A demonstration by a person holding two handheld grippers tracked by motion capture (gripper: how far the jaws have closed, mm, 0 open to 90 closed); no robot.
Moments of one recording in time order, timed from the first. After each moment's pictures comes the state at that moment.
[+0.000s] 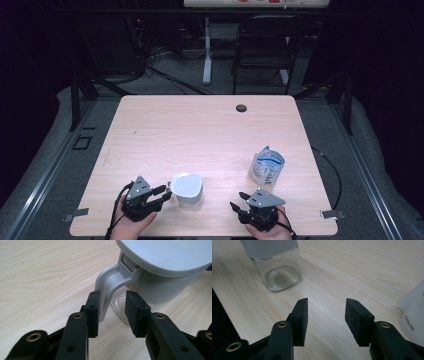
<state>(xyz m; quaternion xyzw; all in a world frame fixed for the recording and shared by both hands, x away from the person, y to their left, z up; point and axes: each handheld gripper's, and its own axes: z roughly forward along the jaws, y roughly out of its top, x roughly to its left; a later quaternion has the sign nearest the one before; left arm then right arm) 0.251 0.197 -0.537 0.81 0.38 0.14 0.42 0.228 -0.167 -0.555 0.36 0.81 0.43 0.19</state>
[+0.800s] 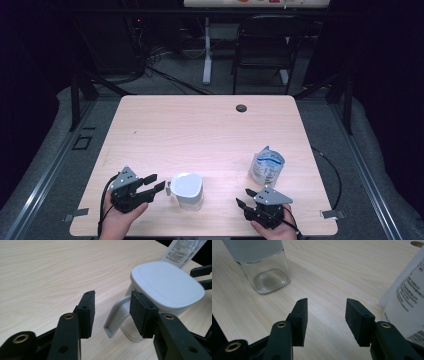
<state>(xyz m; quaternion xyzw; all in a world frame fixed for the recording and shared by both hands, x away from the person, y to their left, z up) 0.268 0.216 -0.507 0.78 0.40 0.14 0.47 0.231 -0.182 -0.552 0.37 0.79 0.44 0.20</state>
